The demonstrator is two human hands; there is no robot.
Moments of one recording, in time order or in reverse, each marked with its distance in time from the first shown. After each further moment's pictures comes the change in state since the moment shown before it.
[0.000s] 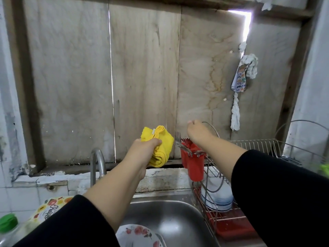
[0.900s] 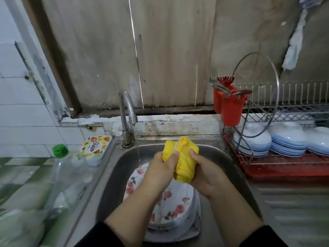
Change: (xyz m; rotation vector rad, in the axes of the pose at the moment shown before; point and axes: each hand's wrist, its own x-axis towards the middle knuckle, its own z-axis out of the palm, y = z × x) left_hand -0.085 -0.130 -0.054 0.543 0.069 -0.218; right_hand -0.153 0.101 0.157 1.441 -0.613 0.716
